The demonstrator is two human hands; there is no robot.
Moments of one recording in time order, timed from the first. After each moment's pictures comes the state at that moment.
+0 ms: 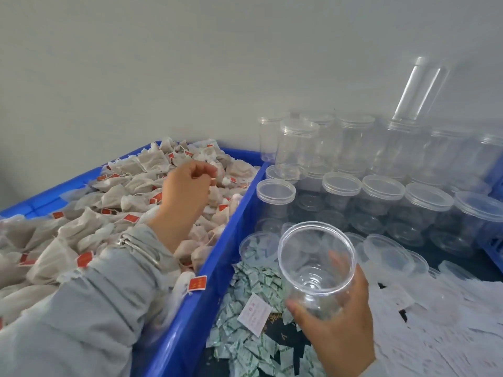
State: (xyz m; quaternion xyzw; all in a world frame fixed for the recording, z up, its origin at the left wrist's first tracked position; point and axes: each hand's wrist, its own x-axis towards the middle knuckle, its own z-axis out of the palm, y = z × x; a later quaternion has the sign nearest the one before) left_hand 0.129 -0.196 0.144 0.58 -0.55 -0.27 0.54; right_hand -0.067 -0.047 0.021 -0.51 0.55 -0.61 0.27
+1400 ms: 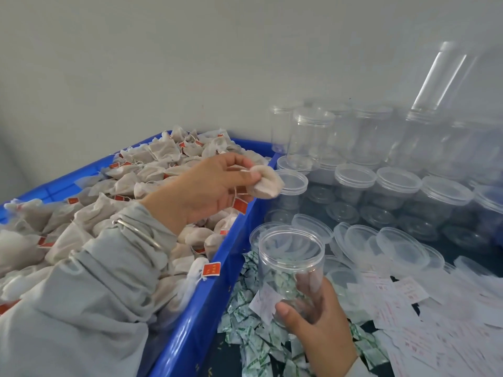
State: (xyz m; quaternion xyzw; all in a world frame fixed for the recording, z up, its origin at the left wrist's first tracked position) left_hand 0.131 -0.171 0.163 0.36 -0.58 -0.61 0.40; right_hand -0.039 -0.043 0.005 -0.53 0.48 -0.56 0.42
